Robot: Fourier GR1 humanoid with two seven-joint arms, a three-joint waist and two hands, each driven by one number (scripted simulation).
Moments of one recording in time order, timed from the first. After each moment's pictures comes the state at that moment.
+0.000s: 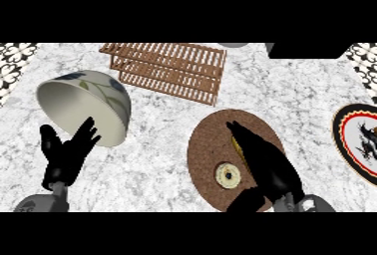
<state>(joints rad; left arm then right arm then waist) -0.07 0.29 -0.06 -1.31 0.27 0.09 0.24 -0.26 -0.28 0.56 -1.87 0.44 0.23 0.96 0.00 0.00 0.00</state>
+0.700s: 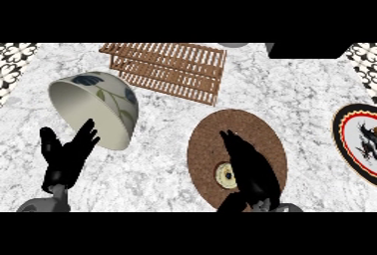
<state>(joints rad) -0.04 0.25 -0.01 -1.34 0.21 0.06 0.26 -0.16 -0.14 0.59 -1.76 0.68 0.22 0.90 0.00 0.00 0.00</state>
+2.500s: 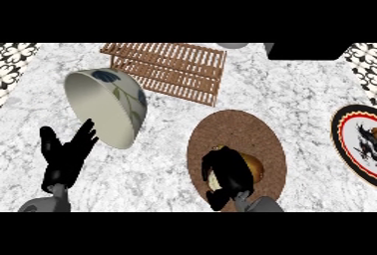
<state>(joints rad) -0.05 0.19 0.07 -1.35 0.13 0.01 0.29 -0.16 -0.02 0.55 -1.42 0.90 0.14 0.42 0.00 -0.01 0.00</state>
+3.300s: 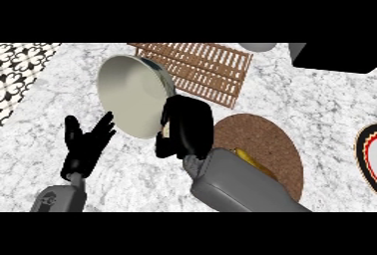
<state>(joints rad) -0.12 0.16 0.00 -1.32 0.10 -0.02 0.32 -0.77 -0.01 0.73 -1.34 0.76 -0.27 1.06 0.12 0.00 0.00</state>
